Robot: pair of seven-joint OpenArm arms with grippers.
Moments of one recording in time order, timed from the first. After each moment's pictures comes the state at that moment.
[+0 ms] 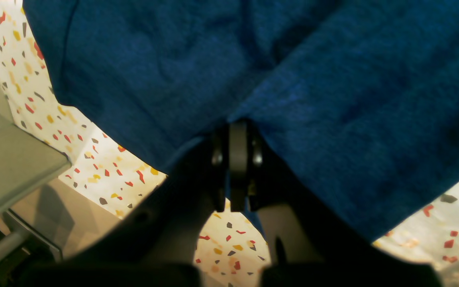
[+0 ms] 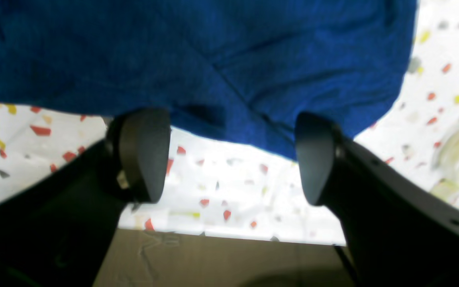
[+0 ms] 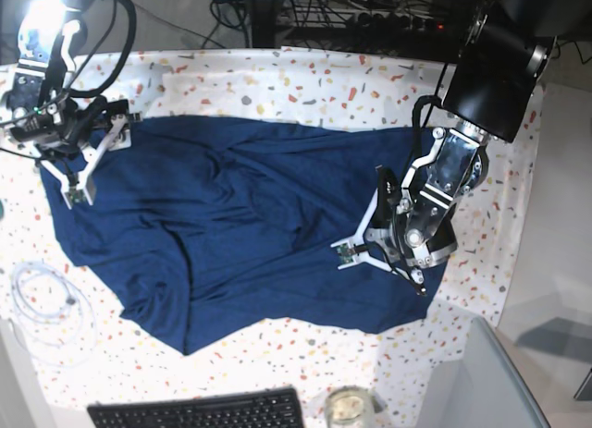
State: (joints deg) left arm -17.7 -17.1 26.1 74.9 14.4 -41.7 53.9; right arm -12.3 1.9 18.1 101.6 0.7 24.9 -67.5
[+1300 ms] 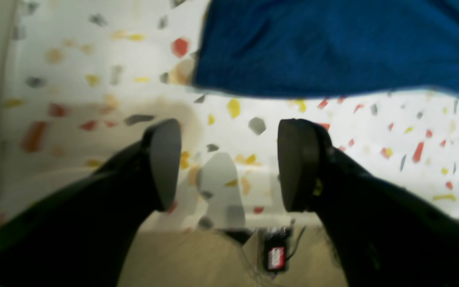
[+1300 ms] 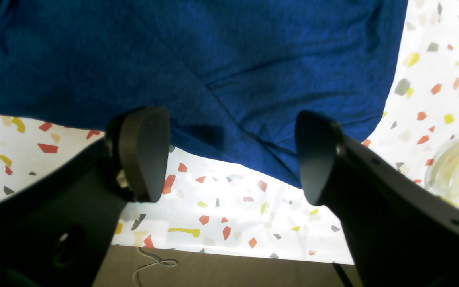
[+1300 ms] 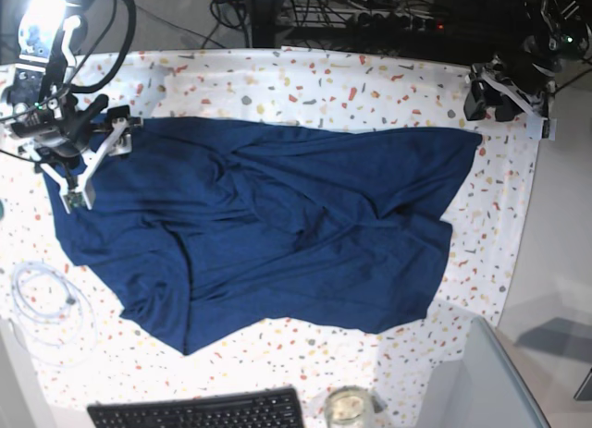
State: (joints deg) left arm 23.4 -11.6 -38.7 84.1 -24.6 -41.0 38.0; right arm -13.4 1.9 17.9 102.4 0.5 24.9 -61.3
